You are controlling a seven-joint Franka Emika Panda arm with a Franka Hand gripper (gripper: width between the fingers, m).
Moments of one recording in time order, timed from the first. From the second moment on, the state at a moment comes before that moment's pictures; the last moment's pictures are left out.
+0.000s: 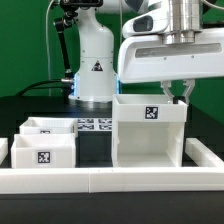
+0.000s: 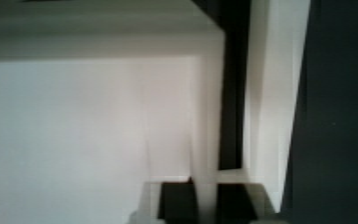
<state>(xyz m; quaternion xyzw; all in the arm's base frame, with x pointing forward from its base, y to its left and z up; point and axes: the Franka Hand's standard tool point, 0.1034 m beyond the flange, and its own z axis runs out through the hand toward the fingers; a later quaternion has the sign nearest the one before) 0.575 0.101 0.107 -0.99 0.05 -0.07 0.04</state>
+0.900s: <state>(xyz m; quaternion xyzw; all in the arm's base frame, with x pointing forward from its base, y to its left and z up) 0.590 0.105 0.112 -0.93 0.35 -0.07 0.09</state>
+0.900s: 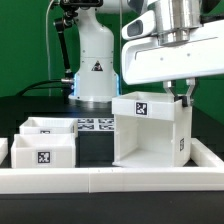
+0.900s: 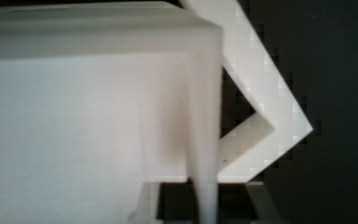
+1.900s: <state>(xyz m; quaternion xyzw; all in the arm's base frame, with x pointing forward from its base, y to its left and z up) 0.595 0.096 0.111 -0.80 0.59 -0.04 0.13</state>
